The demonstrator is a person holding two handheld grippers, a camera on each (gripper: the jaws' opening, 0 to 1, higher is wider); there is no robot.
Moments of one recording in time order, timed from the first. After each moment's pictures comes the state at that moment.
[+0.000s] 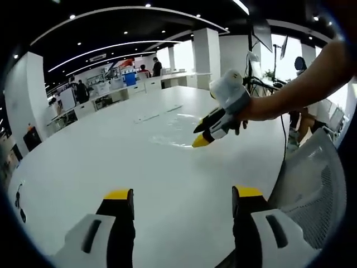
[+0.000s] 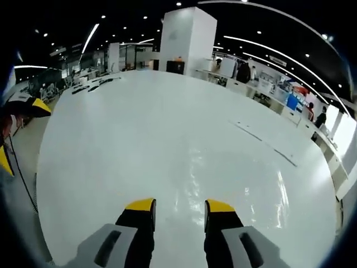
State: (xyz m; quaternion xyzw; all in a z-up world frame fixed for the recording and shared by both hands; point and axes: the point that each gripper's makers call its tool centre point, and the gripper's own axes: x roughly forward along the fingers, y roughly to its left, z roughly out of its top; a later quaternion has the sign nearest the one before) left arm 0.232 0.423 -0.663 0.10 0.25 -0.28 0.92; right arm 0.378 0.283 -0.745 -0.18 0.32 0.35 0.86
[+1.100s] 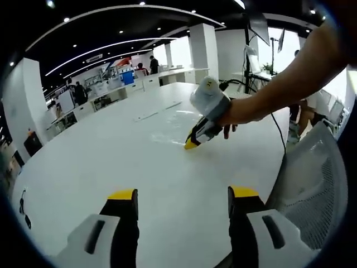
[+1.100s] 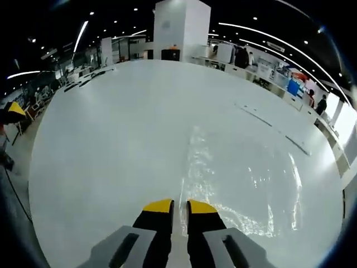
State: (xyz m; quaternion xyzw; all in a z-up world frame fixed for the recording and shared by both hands) left arm 0.230 0.425 -0.665 0.13 0.26 -0.28 0.91; right arm 0.390 0.298 -0.783 -0.18 0.37 0.35 0.84
